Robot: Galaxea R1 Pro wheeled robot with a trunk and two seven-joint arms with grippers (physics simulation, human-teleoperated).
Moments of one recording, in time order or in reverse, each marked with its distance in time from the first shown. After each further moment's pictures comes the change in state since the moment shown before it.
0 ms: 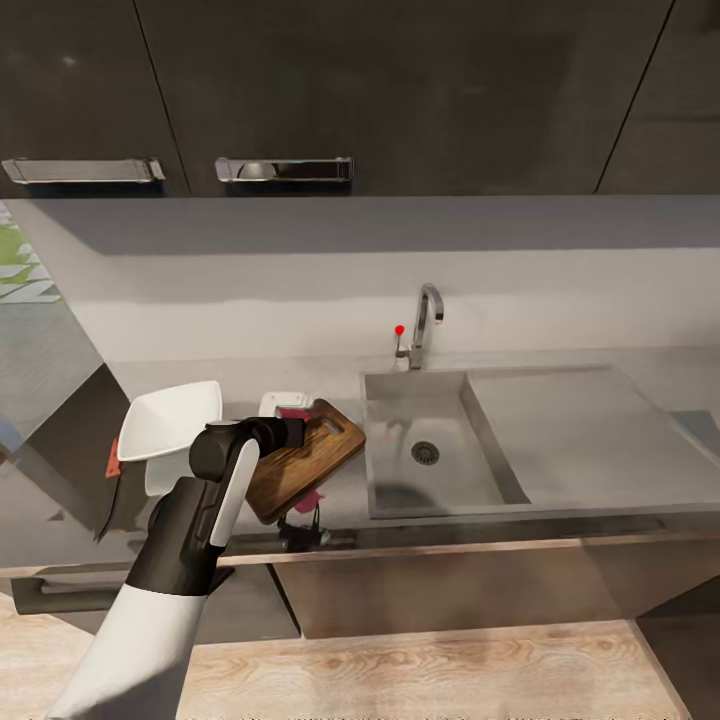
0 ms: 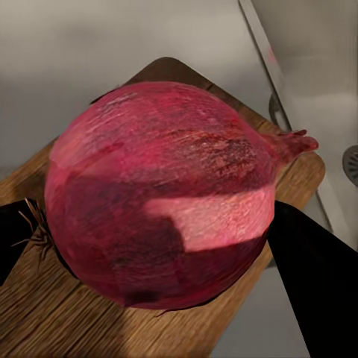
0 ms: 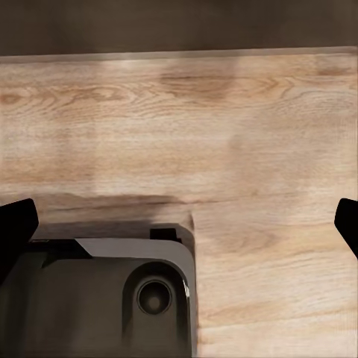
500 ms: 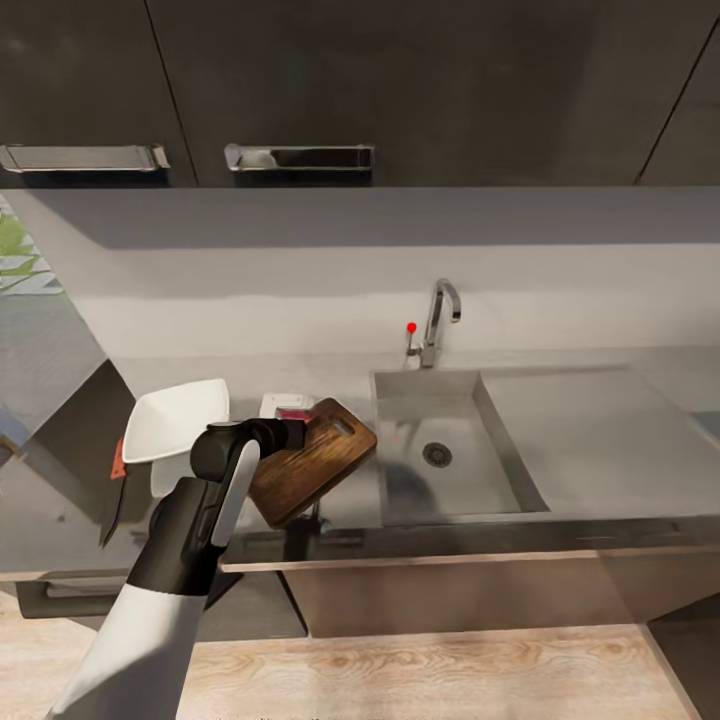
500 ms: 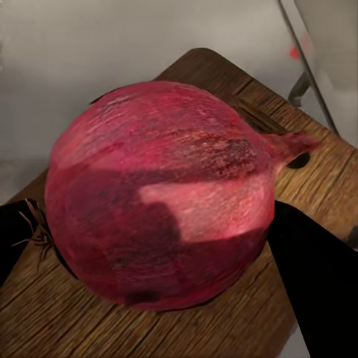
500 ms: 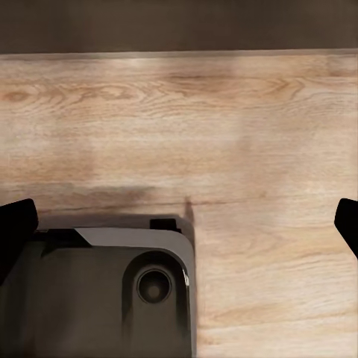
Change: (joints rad) left arm 0.000 0.000 0.000 0.011 0.000 -0.001 0.000; right arm 0.000 0.000 0.000 0.000 0.000 0.000 -0.001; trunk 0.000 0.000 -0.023
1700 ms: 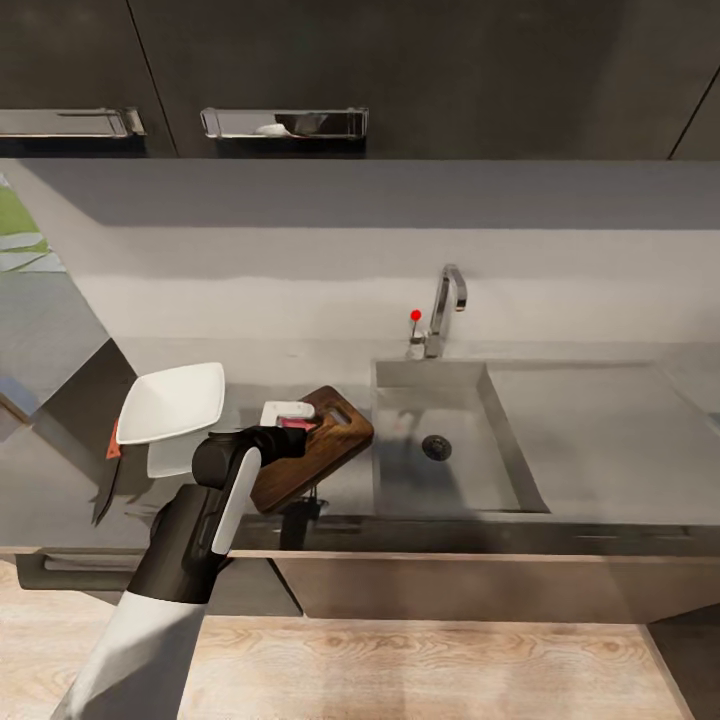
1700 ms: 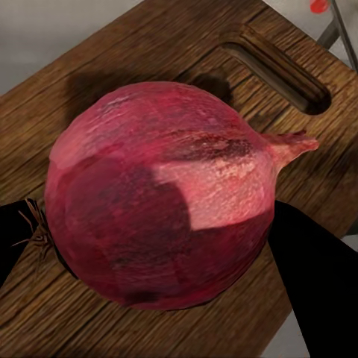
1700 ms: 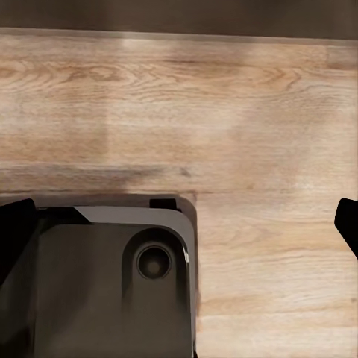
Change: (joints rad) left arm 0.023 -0.002 0.000 0.007 0.000 0.000 0.000; right arm 0.000 0.000 0.002 0.000 0.000 0.000 0.000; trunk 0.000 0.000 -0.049
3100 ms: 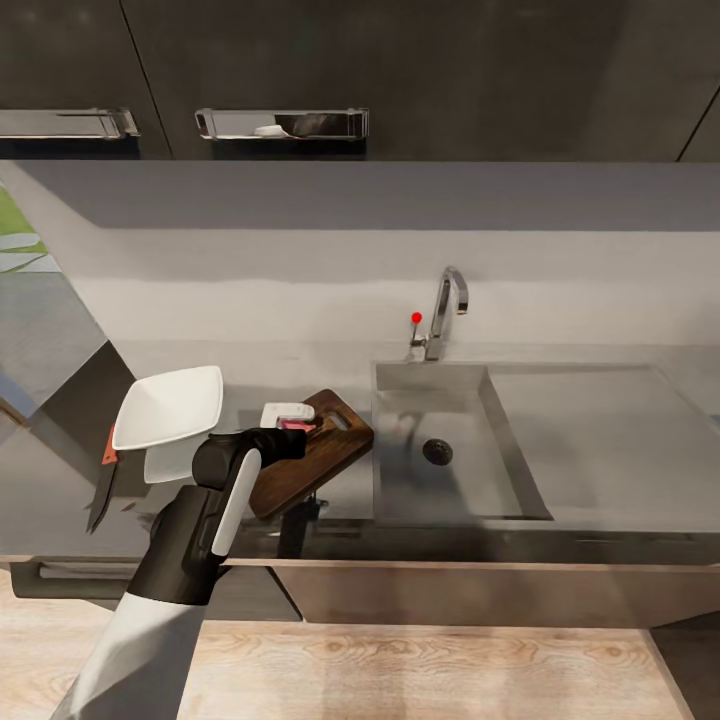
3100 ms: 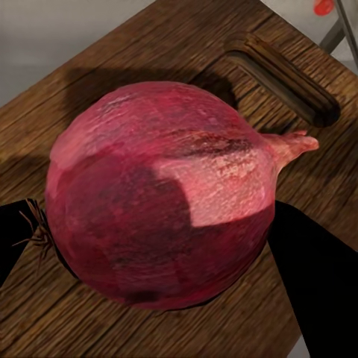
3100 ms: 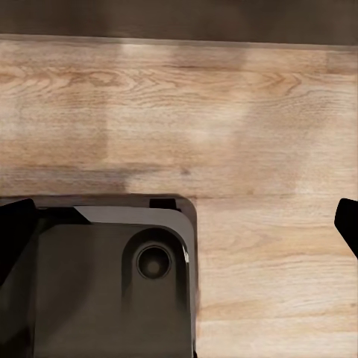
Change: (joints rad) left arm 0.004 0.001 0.000 0.002 0.000 0.000 0.000; right arm 0.000 0.000 -0.001 0.000 0.000 0.000 -0.001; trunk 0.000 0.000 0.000
